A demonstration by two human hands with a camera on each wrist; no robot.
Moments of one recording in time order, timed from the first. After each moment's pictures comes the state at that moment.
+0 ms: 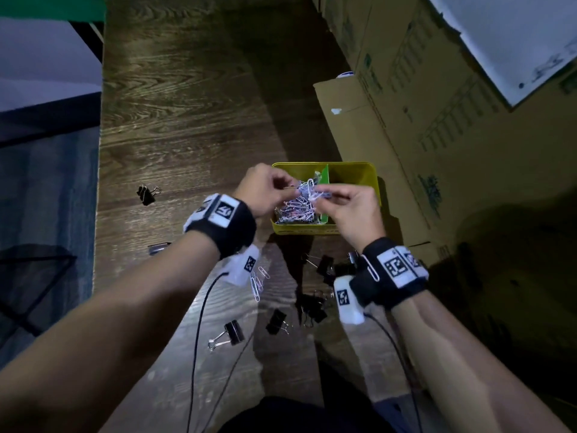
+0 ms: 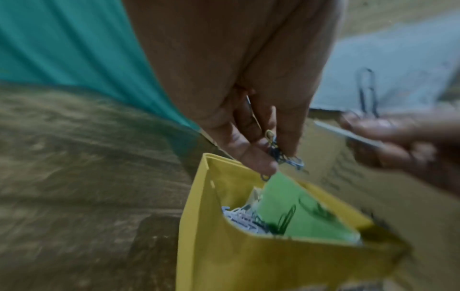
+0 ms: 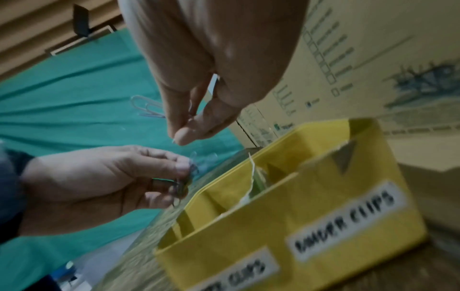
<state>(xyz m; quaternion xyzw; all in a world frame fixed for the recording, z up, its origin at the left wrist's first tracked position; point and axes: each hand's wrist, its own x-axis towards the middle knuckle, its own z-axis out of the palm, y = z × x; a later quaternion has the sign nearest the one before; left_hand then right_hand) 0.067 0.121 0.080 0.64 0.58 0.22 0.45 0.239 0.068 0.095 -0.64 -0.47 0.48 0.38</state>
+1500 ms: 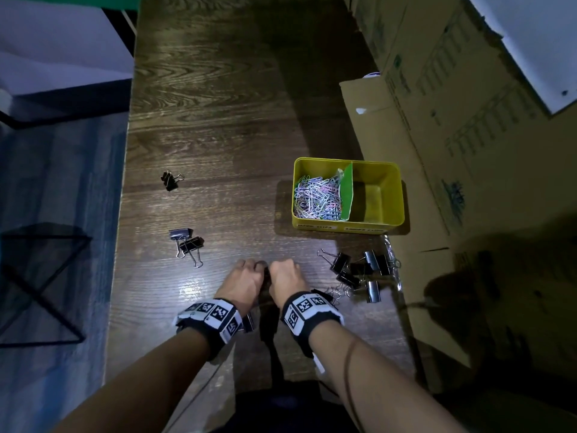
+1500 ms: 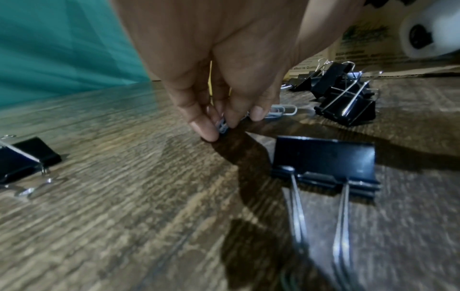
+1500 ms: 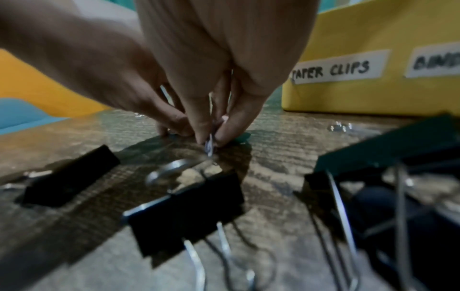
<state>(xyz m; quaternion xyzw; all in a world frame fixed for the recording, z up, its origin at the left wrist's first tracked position) 0.008 -0.030 -0.014 0.78 0.58 -0.15 0.19 0.121 -0.015 0.022 -0.60 -0.70 0.37 -0.11</state>
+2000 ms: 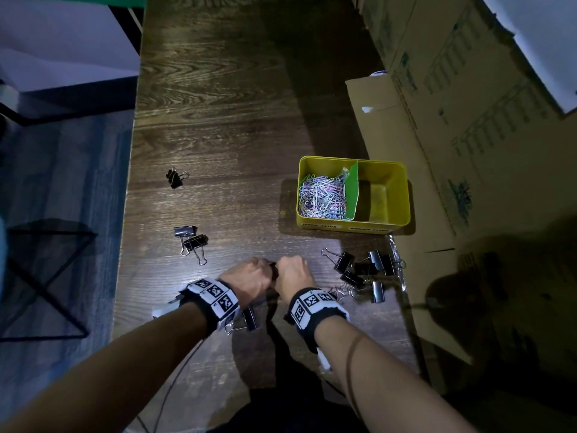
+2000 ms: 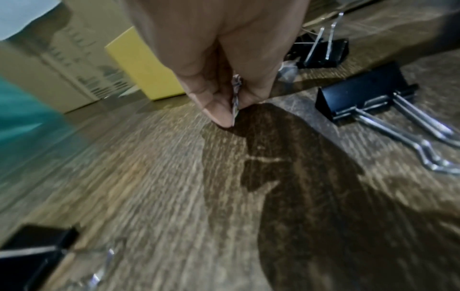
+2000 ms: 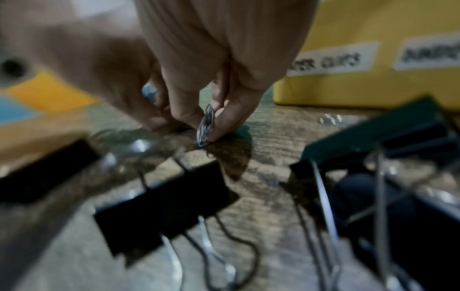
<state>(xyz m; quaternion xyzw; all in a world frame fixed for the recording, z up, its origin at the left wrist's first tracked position) 0.004 -0.018 0.012 0.84 0.44 -0.25 0.20 0.123 -0.007 0.013 -0.62 -0.68 0.38 -0.11</state>
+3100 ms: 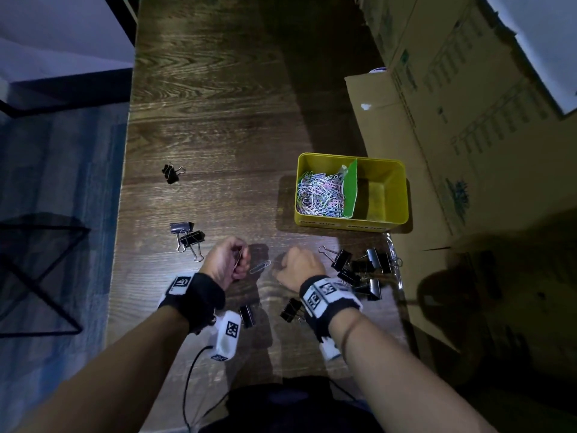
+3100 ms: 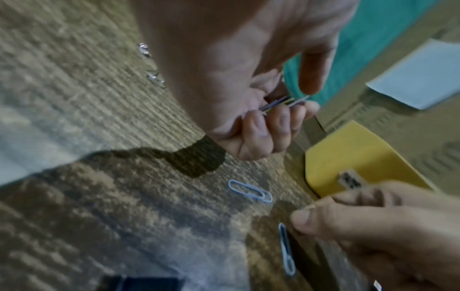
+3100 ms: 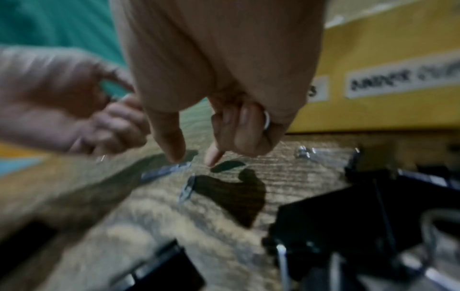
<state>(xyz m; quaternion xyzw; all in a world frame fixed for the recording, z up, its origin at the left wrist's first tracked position) -0.022 -0.006 -0.008 0.15 0.60 0.35 0.71 0.140 0.004 0.011 -0.64 -0.64 0.42 -0.10</state>
